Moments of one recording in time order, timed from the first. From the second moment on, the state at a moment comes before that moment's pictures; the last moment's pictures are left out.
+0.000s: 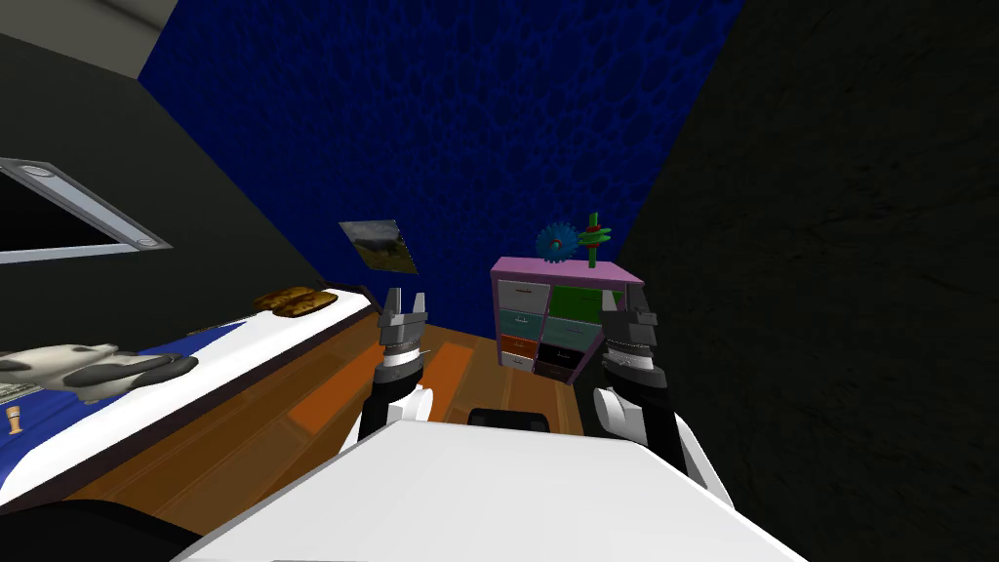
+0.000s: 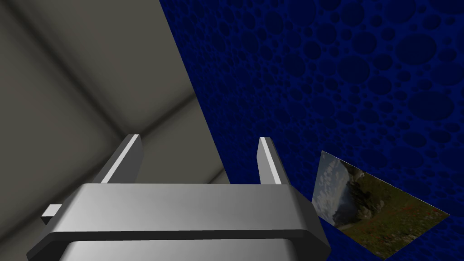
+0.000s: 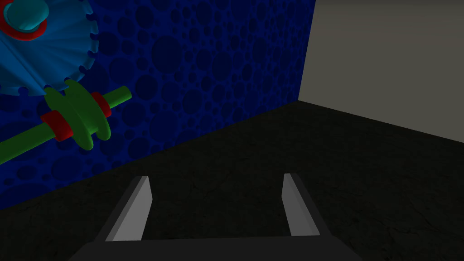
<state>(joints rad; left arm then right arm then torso) 0.55 -0.02 -0.04 -2.27 -0.02 -0.64 0.03 0.45 0.04 -0.06 -2.22 0.12 -0.59 -0.07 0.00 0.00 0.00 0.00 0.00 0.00</state>
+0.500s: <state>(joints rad) 0.55 -0.02 -0.04 -2.27 -0.02 -0.64 0.03 0.45 0.04 -0.06 -2.22 0.12 -0.59 -0.07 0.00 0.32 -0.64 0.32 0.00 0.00</state>
